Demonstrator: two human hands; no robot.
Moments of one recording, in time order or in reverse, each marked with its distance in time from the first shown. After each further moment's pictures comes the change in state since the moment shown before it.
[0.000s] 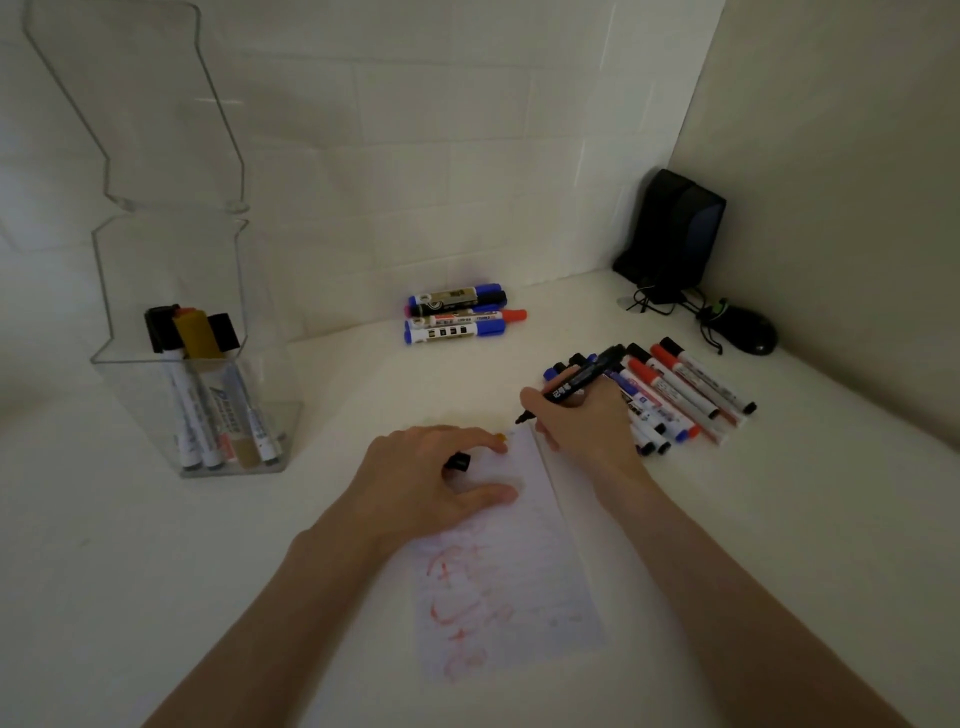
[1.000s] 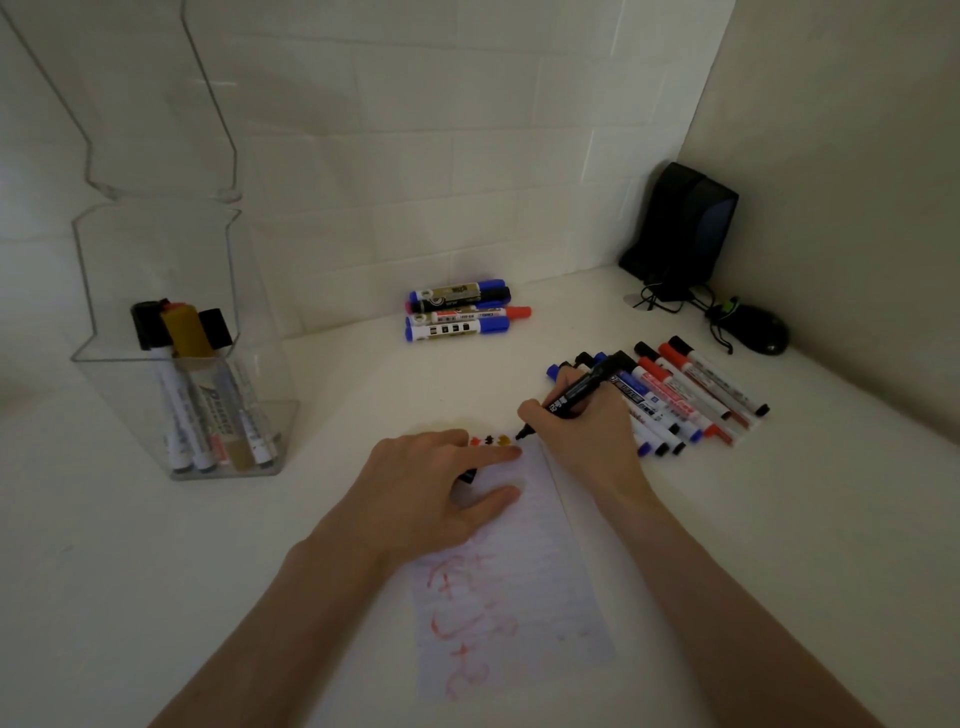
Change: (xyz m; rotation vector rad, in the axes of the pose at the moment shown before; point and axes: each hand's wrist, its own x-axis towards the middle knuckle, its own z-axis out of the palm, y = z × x) left_hand 0.000 -0.002 0.004 0.252 0.019 0.107; right_hand 0.005 0.015 0.007 -0.070 0.018 -0.260
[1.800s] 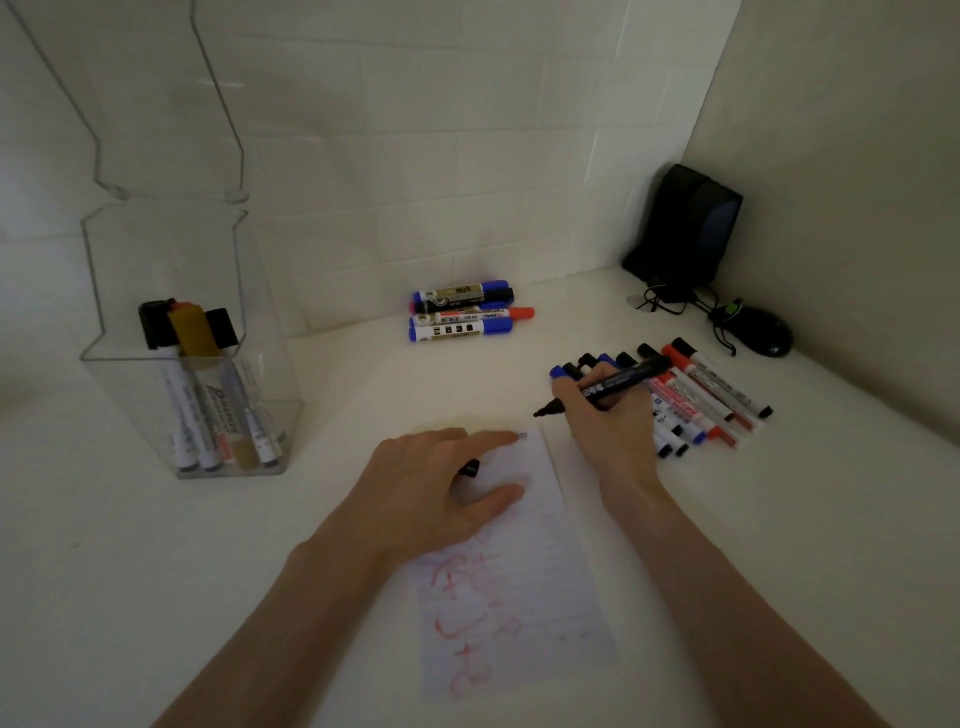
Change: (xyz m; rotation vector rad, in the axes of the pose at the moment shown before) left_hand -0.004 0.003 -0.008 -0.158 0.020 -0.015; right_hand 0.003 -0.003 -0.004 0.231 0.148 0.196
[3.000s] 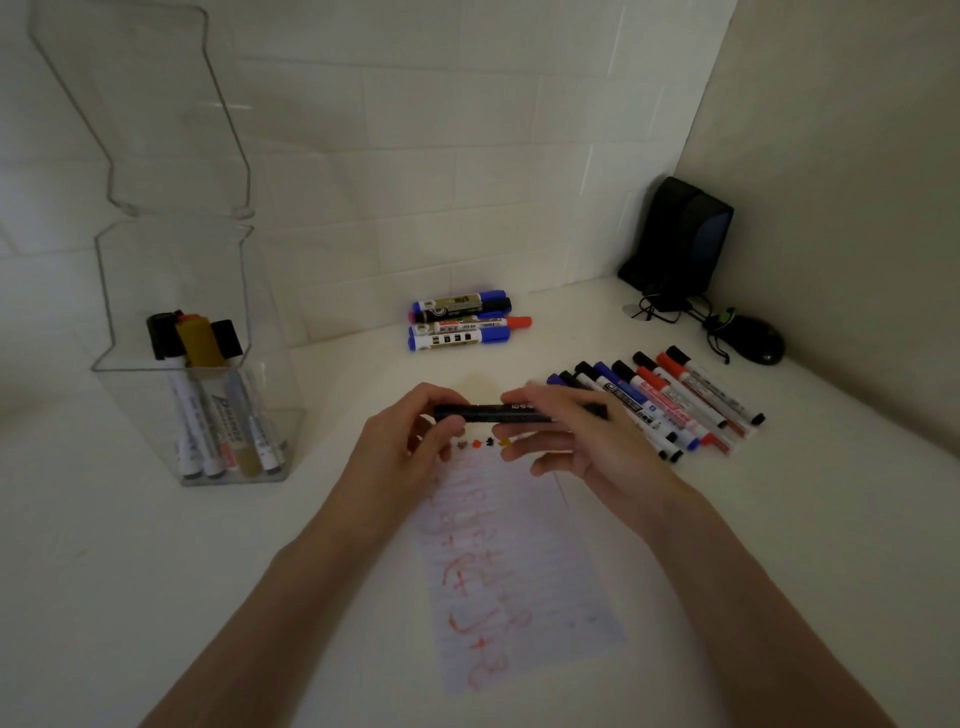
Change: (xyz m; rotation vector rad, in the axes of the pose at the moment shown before) left_hand 0.007 -0.009 -0.012 -0.648 0.211 -0.231; right_hand -0.019 -0.039 -0.023 0.271 -0.693 0.236
